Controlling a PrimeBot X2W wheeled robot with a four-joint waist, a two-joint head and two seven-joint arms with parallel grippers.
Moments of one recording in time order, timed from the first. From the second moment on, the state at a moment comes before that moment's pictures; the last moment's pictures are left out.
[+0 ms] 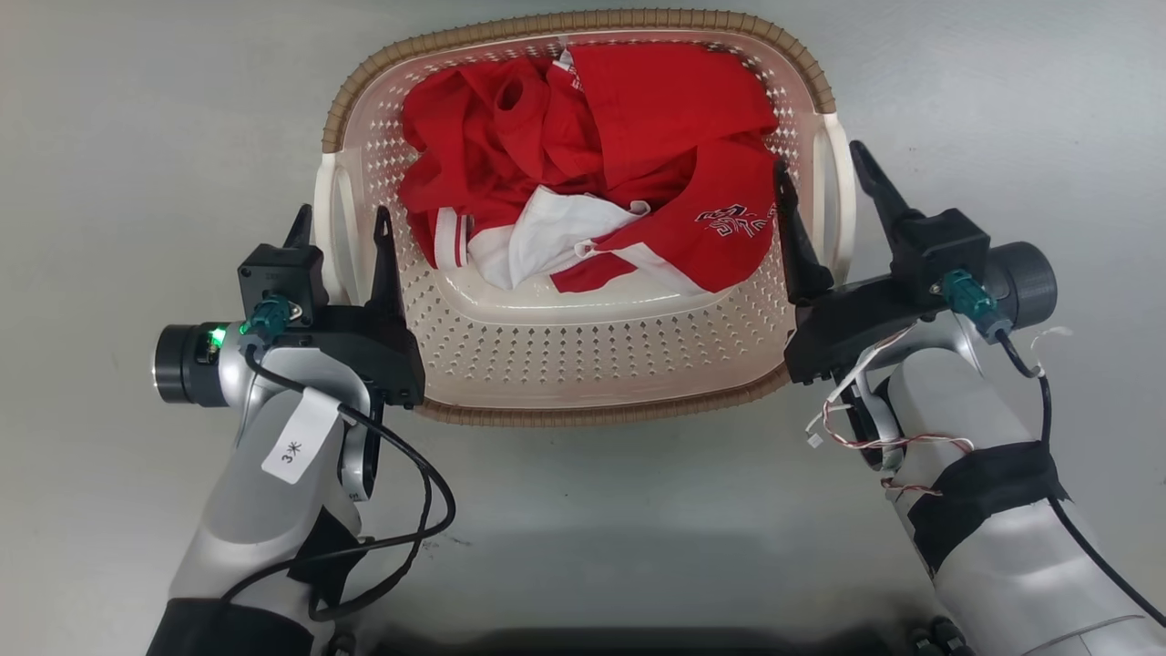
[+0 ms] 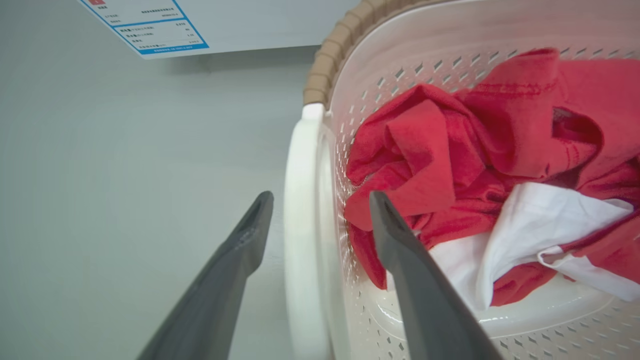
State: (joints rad) left arm -0.76 0.03 -0.21 0.84 -0.26 0.10 -0.24; right arm -0.78 -0.07 0.35 0.64 0.16 -0.04 -0.26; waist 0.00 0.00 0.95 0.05
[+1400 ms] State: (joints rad) left arm -0.85 0.03 -0.45 1.03 -0.43 0.11 -0.24; right arm -0.90 -0.08 0.57 0.92 0.44 -0.13 -0.26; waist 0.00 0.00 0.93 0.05
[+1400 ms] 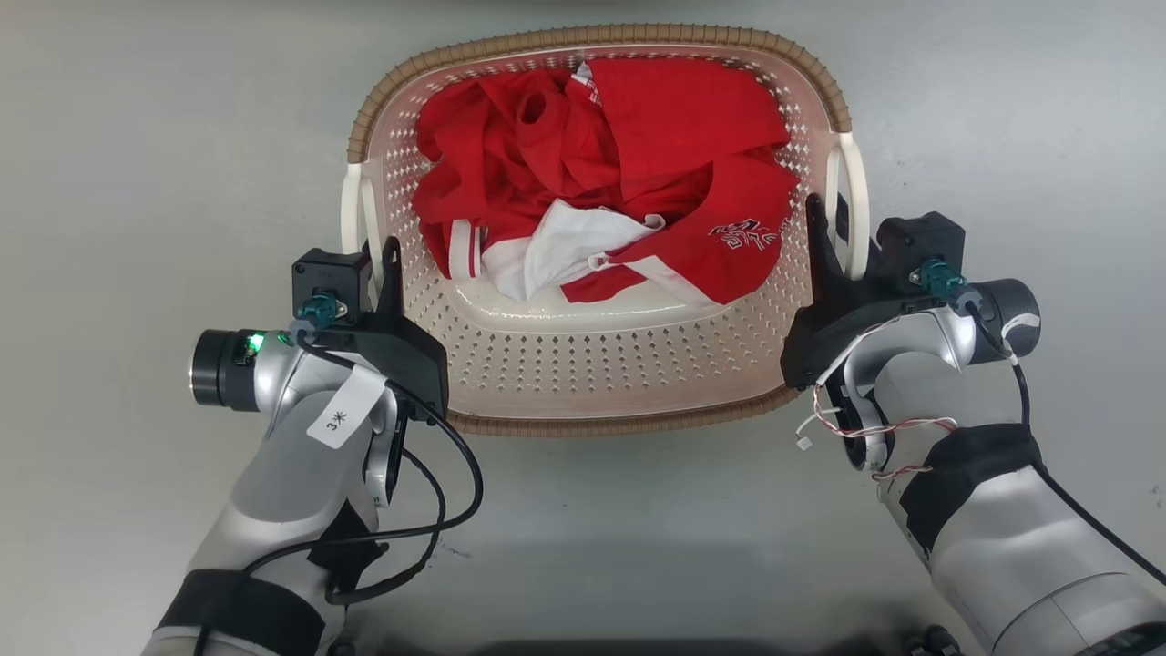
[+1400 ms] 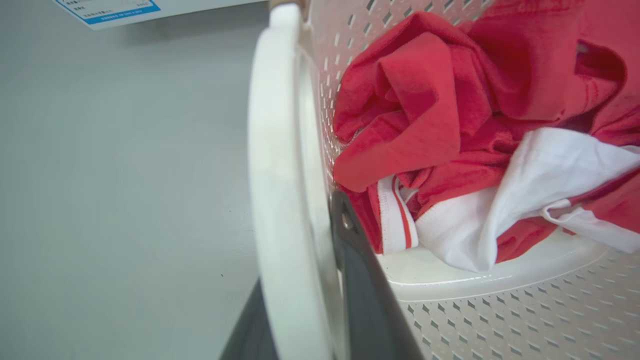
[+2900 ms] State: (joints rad) left arm -0.54 0.05 -0.79 1.06 -0.72 0.13 -0.10; right arm -0.60 -0.07 0.80 1.08 0.68 -0.13 -0.08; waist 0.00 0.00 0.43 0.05
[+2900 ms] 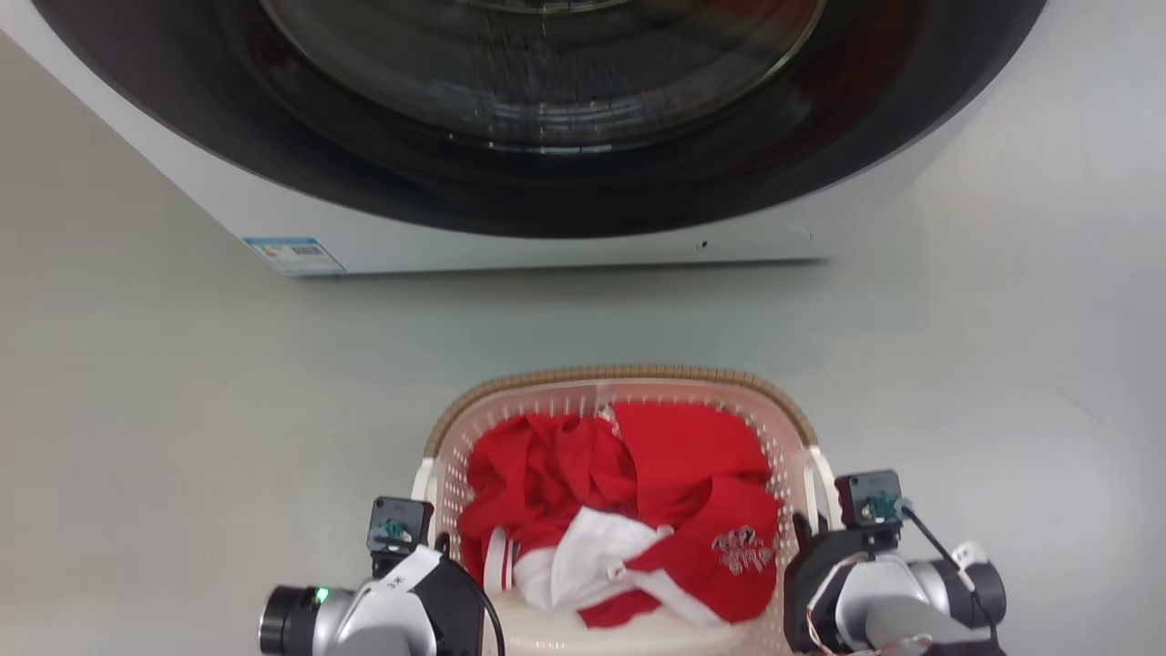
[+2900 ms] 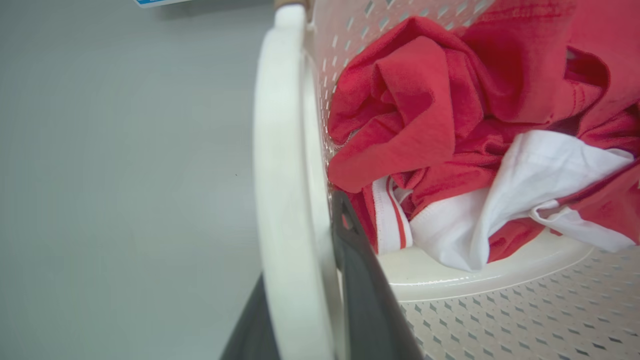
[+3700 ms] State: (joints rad) left arm -0.34 0.05 -0.88 1.12 -0.78 0.11 0.02; right arm -0.35 -0.07 0.90 1.03 0.83 -0.13 0.02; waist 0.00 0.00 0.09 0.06
